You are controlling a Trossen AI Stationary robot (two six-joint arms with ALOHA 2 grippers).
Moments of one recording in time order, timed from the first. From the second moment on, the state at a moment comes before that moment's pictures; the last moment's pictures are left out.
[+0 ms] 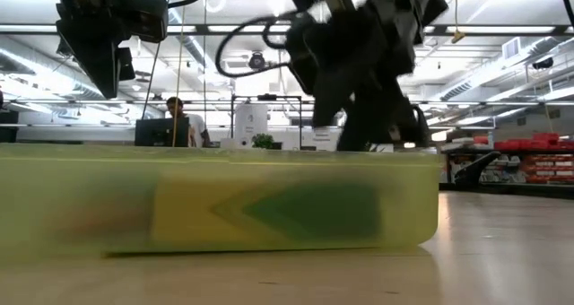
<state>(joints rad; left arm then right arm) -0.13 1.12 0.83 -0.83 0.10 -0.51 0.25 1.91 1.24 -0.30 -0.30 1.06</state>
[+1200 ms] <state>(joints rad) -0.10 0.73 0.83 -0.77 -0.08 -0.31 0.05 1.45 1.18 -0.31 0.01 0.65</state>
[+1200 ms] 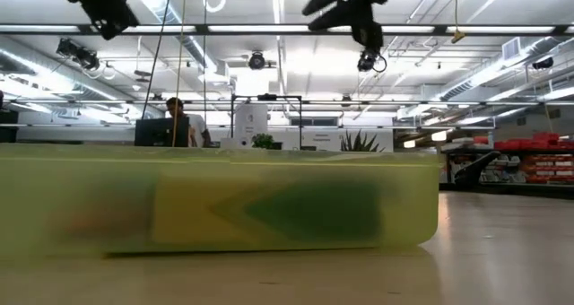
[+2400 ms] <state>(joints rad) 0.21 0.21 0.83 -0.73 -0.20 -0.36 -0.27 0.70 0.93 -0.37 0.04 0.43</state>
